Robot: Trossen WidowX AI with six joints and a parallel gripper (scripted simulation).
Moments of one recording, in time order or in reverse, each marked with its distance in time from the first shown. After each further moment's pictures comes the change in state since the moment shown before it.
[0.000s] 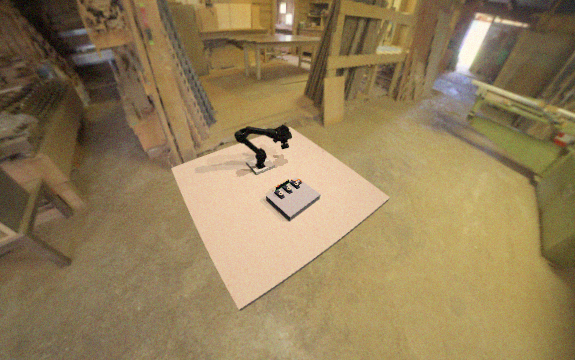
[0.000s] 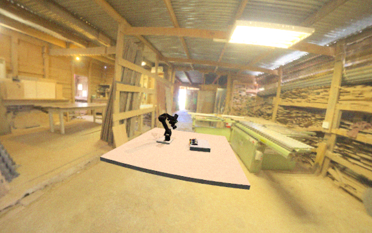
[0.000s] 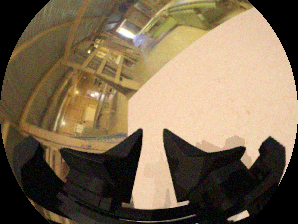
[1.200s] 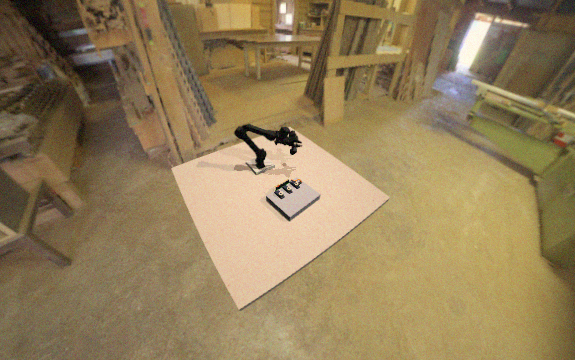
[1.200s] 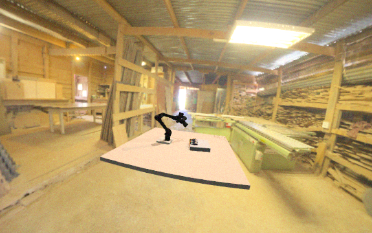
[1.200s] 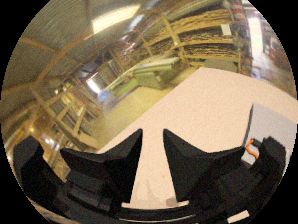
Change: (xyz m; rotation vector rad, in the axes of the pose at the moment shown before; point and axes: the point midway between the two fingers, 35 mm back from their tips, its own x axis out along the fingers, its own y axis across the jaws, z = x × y) arm -0.130 -0.088 0.131 -0.127 -0.694 -0.472
